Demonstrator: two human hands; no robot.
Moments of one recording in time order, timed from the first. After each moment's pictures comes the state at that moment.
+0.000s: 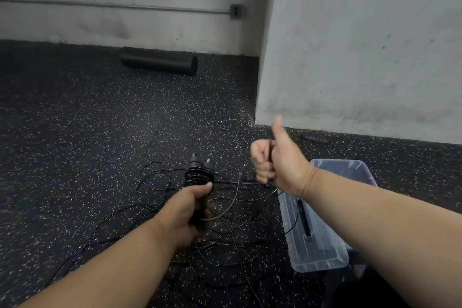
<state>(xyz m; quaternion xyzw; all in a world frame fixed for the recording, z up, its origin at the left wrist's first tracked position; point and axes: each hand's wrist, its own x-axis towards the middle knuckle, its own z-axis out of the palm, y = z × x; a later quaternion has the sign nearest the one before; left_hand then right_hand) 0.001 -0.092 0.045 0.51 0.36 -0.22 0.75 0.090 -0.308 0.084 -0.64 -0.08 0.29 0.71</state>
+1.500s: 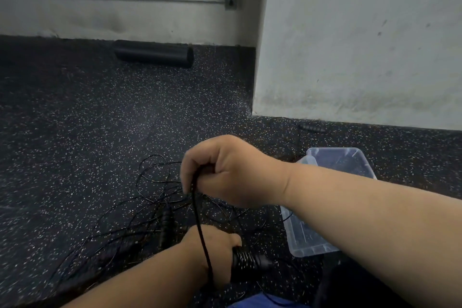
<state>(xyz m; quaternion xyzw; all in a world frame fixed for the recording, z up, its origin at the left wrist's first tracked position) -0.044 -0.136 0.047 0.87 -0.21 -0.44 -0.03 0.020 -0.251 0.167 -0.75 -0.44 0.17 0.47</state>
